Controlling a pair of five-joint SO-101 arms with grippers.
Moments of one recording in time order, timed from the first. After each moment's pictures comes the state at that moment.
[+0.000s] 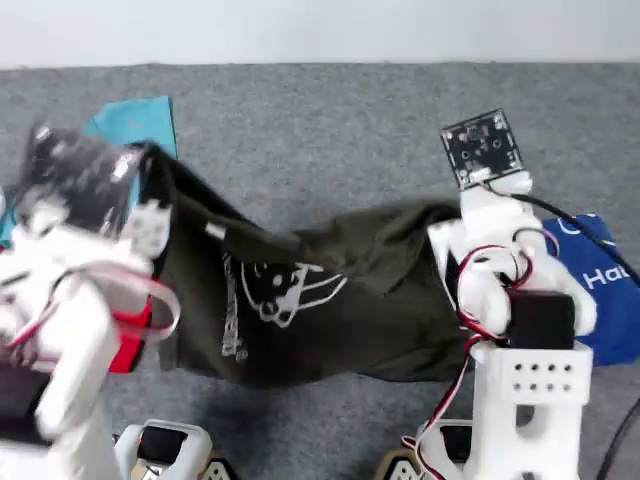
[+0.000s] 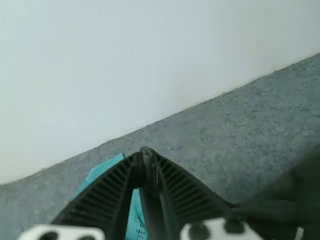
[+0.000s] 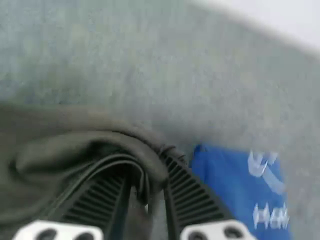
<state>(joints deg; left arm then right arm) 4.3 -43.8 -3.0 79.6 -9.5 -2.3 -46.3 23.3 67.3 18.7</state>
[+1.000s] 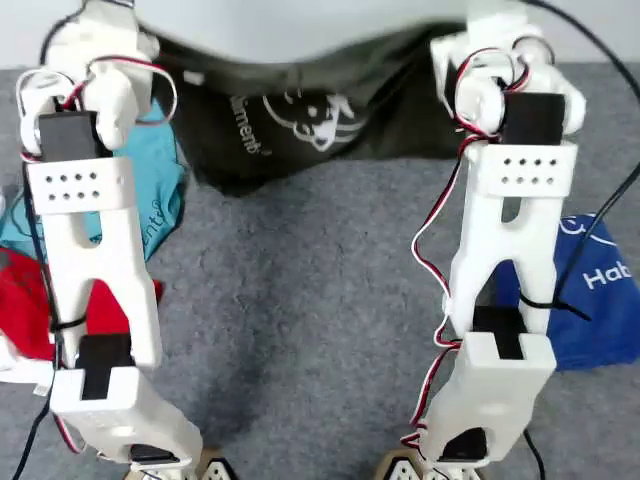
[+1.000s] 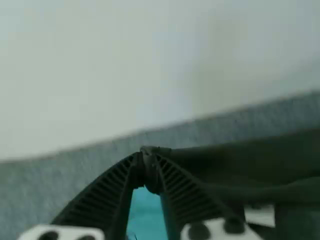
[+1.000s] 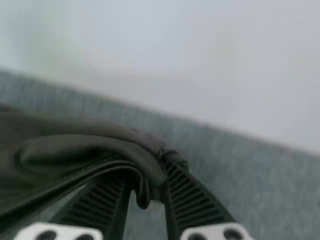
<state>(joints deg) -8.4 10.9 -36.1 69.2 -9.5 -2.2 19.0 -58.7 81.8 15.5</state>
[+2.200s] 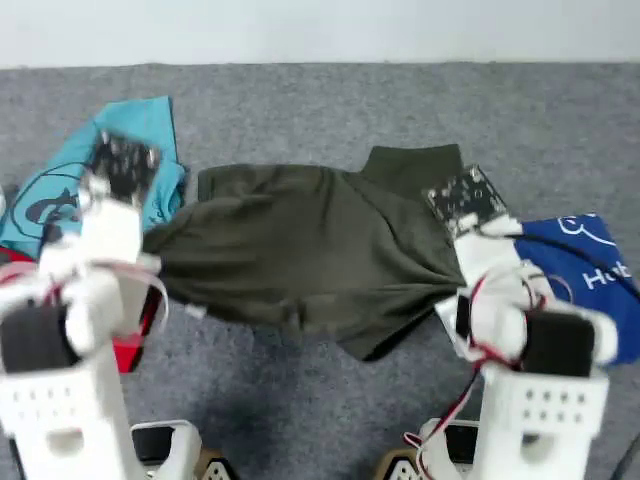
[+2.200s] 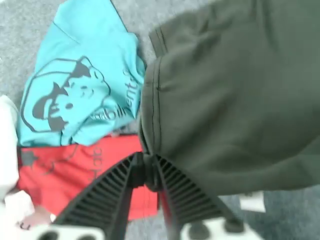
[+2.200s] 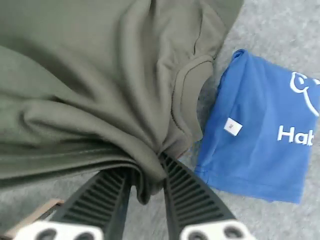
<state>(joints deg) -10.1 -47.3 16.0 99.4 -15.8 1.2 -51.7 21.3 100.6 29.0</state>
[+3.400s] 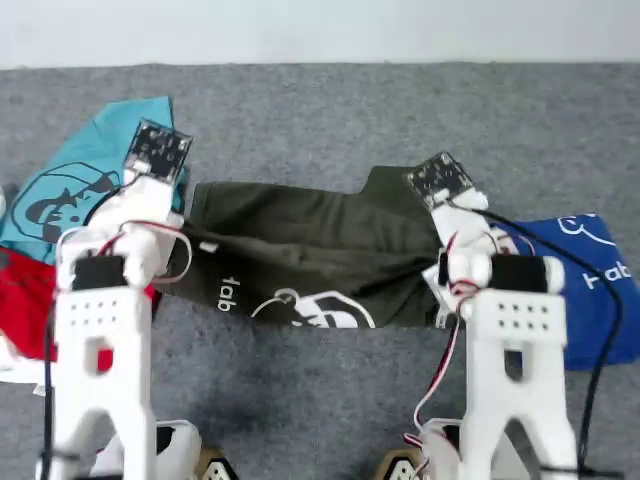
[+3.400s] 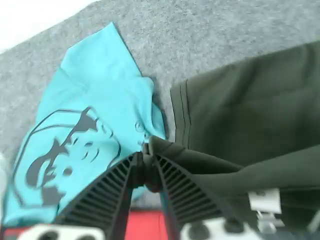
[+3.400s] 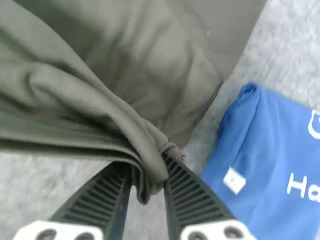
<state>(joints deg) -10.0 -29.0 40.1 48.7 -18.5 1.2 -33.1 35.3 71.3 32.7</state>
